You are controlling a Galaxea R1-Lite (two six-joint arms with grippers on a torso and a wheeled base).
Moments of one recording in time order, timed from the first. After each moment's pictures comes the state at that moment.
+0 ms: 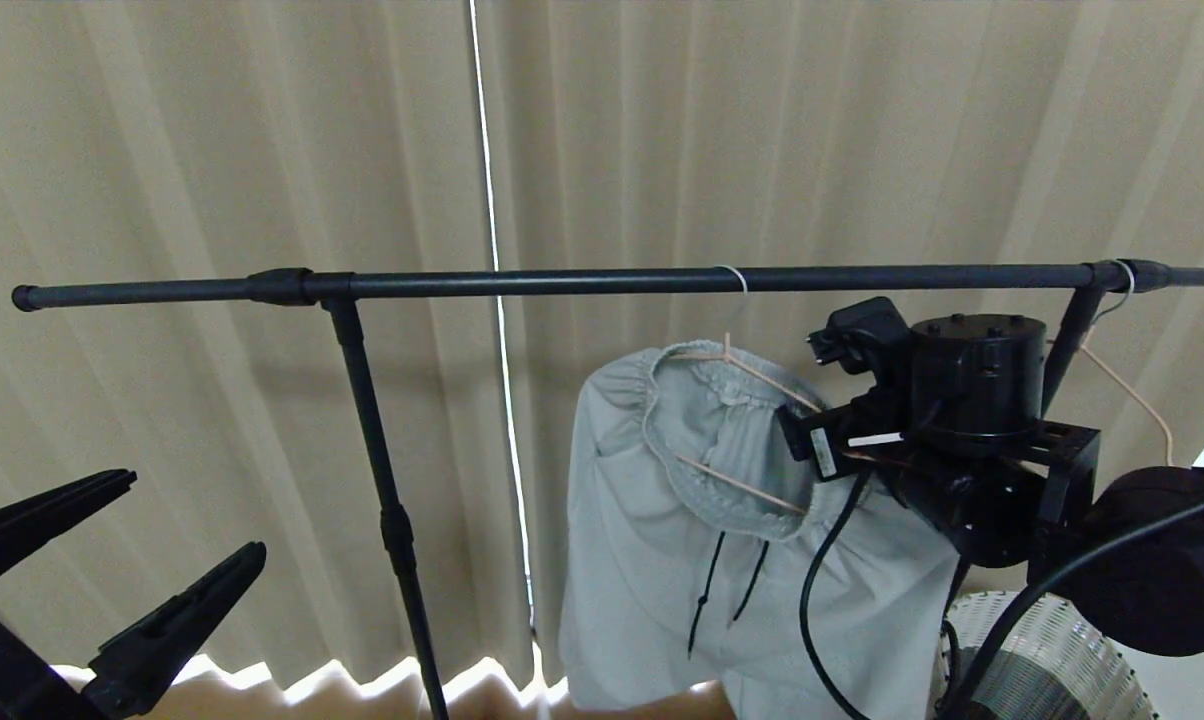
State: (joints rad) left arm -0.35 0.87 -0.23 -0.60 -0.02 0.18; right arm 0.57 1.77 -0.81 -0.62 -0.57 -0.10
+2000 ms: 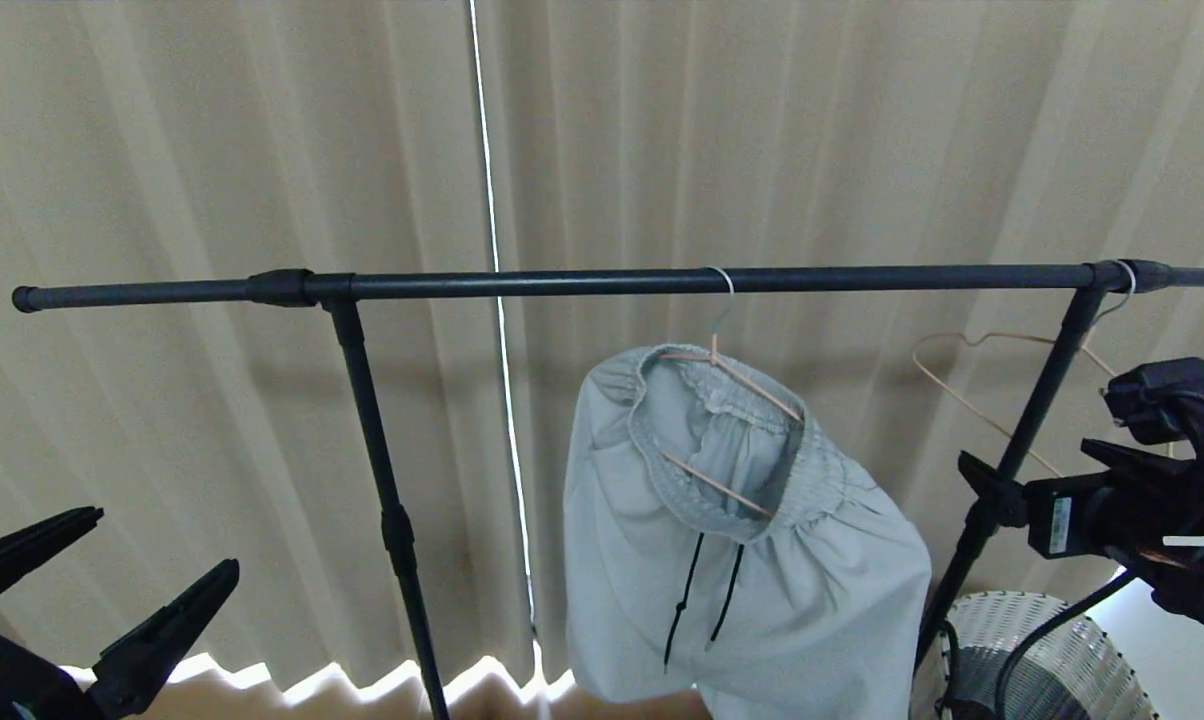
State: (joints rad) left arm -0.19 0.87 -0.15 -0.60 -0.02 0.19; right arm 0.22 1.39 -0.34 -0.77 -0.30 -0.04
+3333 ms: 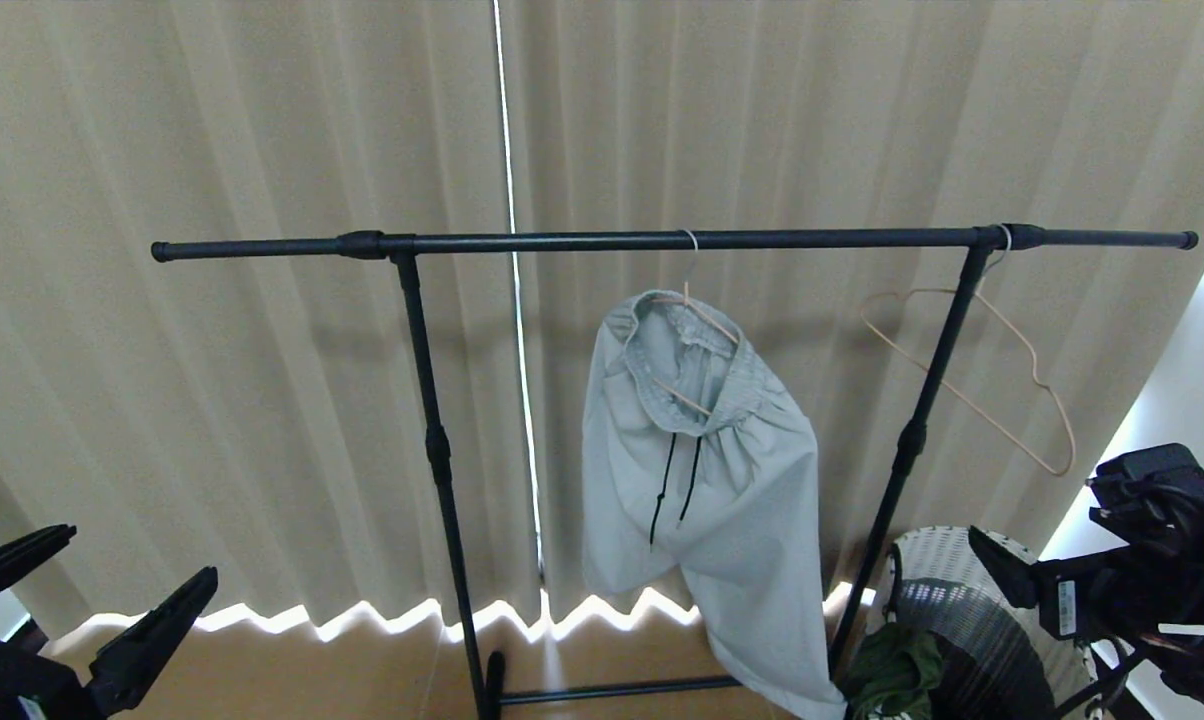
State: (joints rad) left arm -0.09 0.89 -0.13 -0.60 -0.03 0.22; right arm 0.20 1.44 -0.13 -0.94 -0.29 -0.10
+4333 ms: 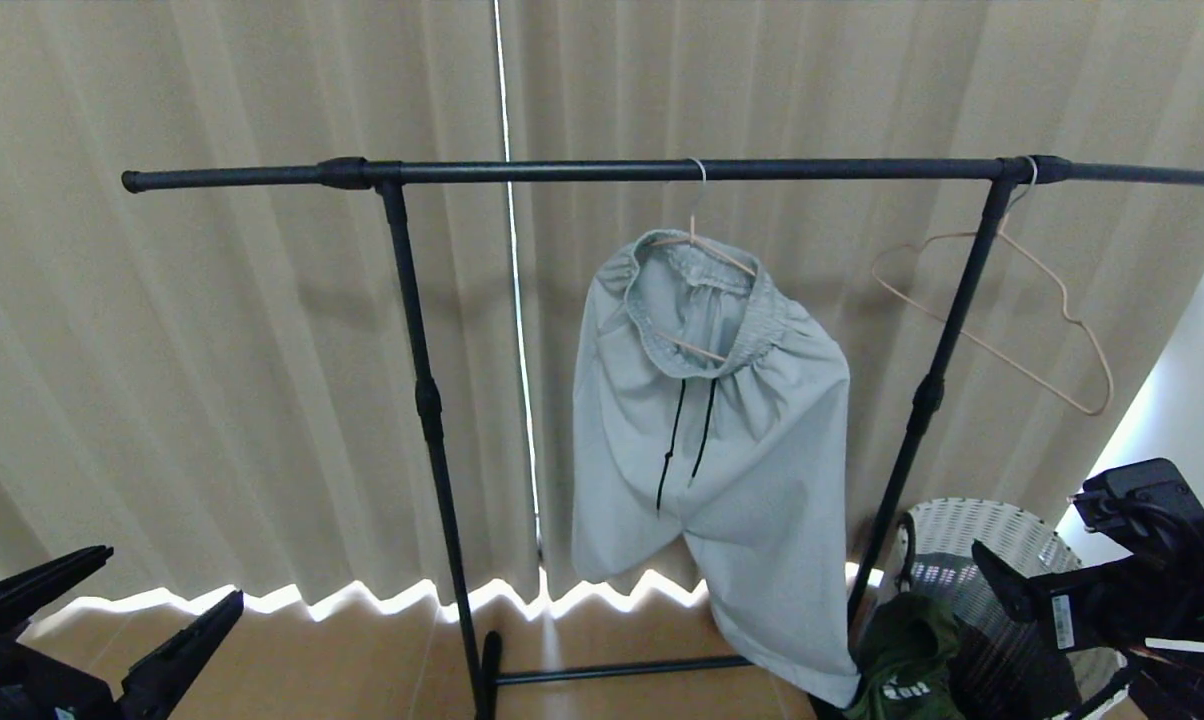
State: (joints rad) left arm -0.10 0.94 -0.10 -0.61 -0.06 0.21; right arm 0.23 1.47 -0.10 -0.98 -0.37 -0.14
